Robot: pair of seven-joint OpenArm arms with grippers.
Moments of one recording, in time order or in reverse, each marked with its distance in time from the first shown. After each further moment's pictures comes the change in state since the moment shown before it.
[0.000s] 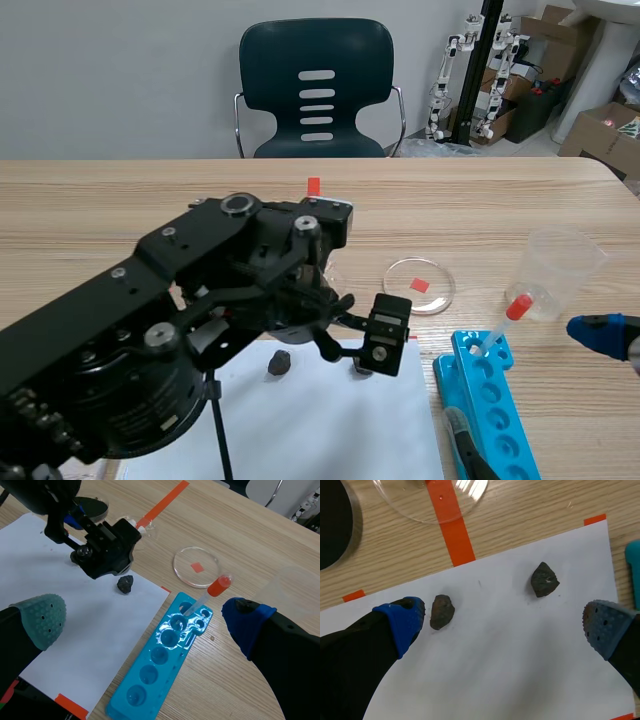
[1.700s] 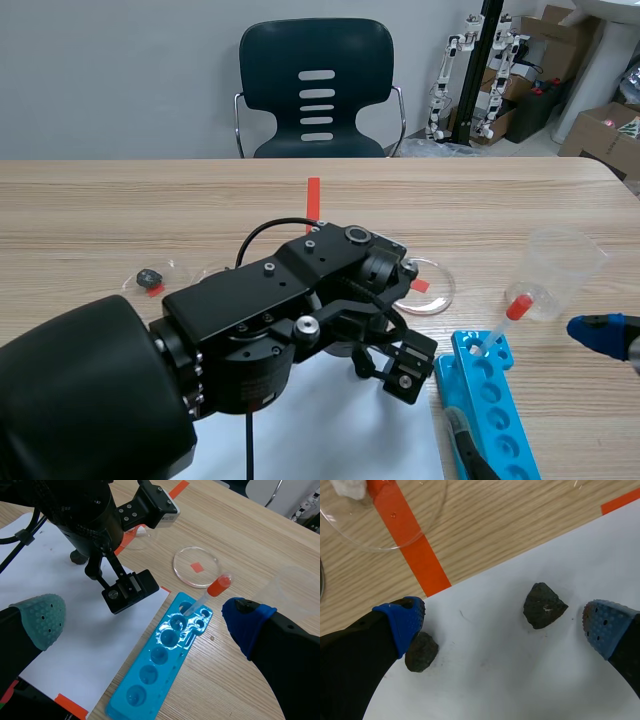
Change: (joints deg) left arm -10.4 9.7 8.8 -25.4 2.5 -2.4 -3.1; right arm 0.0 0.0 0.0 0.0 0.0 0.0 0.0
